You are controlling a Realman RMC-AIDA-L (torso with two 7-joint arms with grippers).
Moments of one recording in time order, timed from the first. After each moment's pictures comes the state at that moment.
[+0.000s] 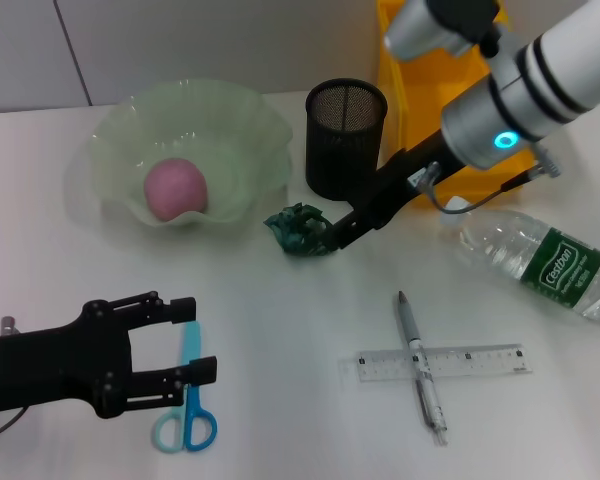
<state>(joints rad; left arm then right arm) -0.39 -2.02 0.96 0.59 1.76 1.71 -1.28 0.91 2.07 -1.04 -0.82 -2.47 -1.39 2.17</state>
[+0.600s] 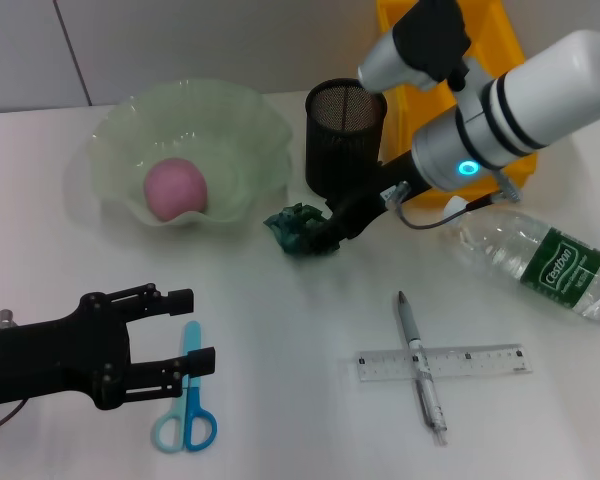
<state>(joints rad) -0.40 -2.02 0.94 0.59 1.76 1.71 -1.28 0.91 2.08 -1.12 -0.67 -2.36 -1.16 2.12</state>
